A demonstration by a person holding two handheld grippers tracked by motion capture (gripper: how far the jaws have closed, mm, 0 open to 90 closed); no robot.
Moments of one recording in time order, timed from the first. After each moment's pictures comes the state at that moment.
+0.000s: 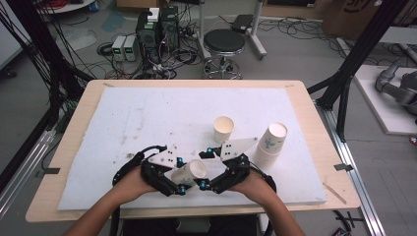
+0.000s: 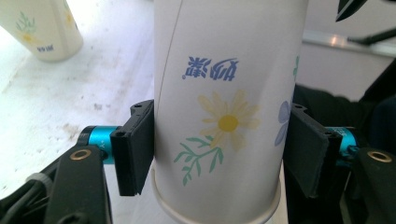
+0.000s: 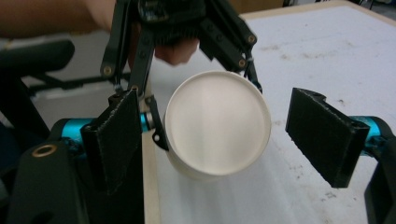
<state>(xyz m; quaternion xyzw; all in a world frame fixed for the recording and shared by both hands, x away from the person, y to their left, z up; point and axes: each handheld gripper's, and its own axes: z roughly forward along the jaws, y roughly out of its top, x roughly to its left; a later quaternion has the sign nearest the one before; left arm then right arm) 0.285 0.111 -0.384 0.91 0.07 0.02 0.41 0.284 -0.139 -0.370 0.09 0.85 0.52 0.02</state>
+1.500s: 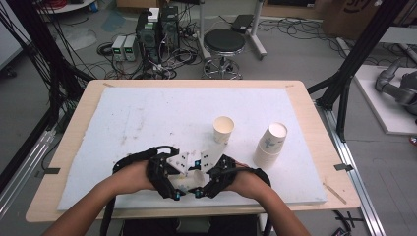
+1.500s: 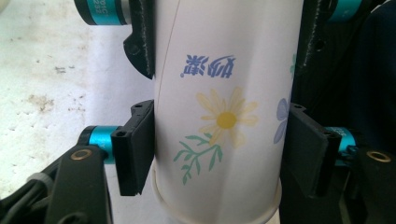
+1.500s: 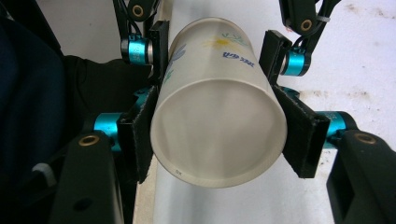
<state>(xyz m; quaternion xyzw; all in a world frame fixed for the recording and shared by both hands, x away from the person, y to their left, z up) 0.289 0.092 -0.371 0.96 0.00 -0.01 0.27 0.289 -0.105 -0.379 -0.03 0.92 0.39 0.01</state>
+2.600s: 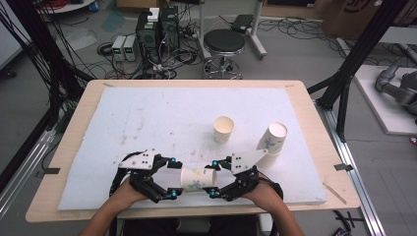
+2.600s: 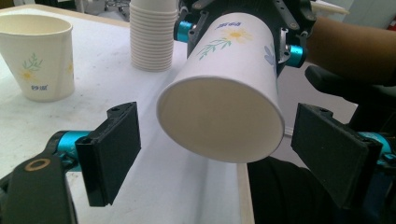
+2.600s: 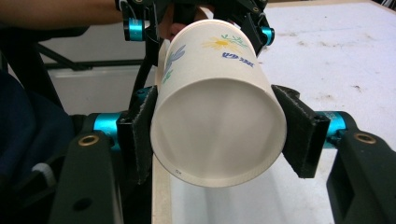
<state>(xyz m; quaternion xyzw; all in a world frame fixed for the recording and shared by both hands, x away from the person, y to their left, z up) 0.277 0.146 -0.420 0.79 0.10 -0.03 0.61 0.272 -0.165 -0.395 0.05 0.85 0.53 0.01</state>
